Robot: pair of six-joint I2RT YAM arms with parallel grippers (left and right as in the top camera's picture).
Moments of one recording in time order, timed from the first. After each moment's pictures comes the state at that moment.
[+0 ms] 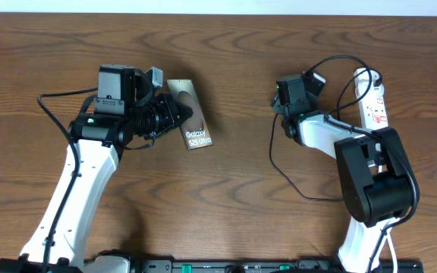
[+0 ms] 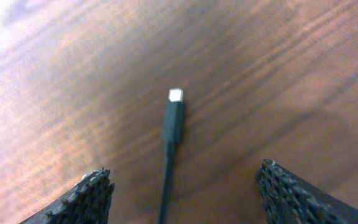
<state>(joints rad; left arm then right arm) -0.13 1.38 1.10 -0.63 0.65 -0.62 0.31 2.01 1.05 0.09 0.38 0.77</state>
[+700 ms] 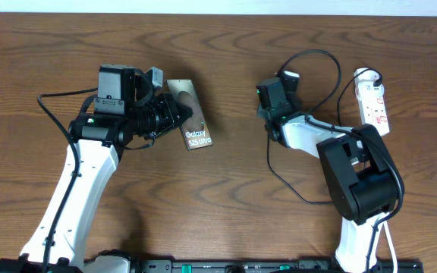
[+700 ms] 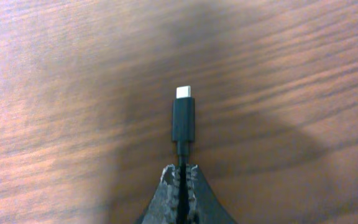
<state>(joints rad) -0.13 1.38 1.10 -0.63 0.65 -0.62 0.42 2.06 1.10 0.05 0.40 0.54</state>
